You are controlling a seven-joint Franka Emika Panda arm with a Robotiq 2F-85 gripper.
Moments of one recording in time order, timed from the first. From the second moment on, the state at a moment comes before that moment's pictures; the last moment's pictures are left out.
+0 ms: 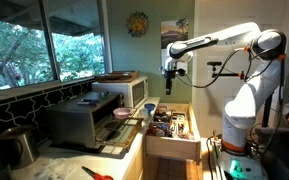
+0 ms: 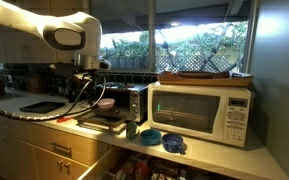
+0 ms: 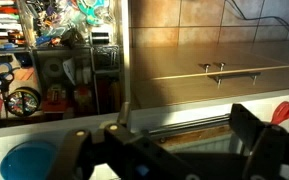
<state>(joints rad) -0.01 -0.56 -0.34 -2.32 0.08 1.77 -0.43</state>
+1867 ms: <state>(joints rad) -0.22 -0.10 -0.43 -2.31 0.00 2.08 -0.56</state>
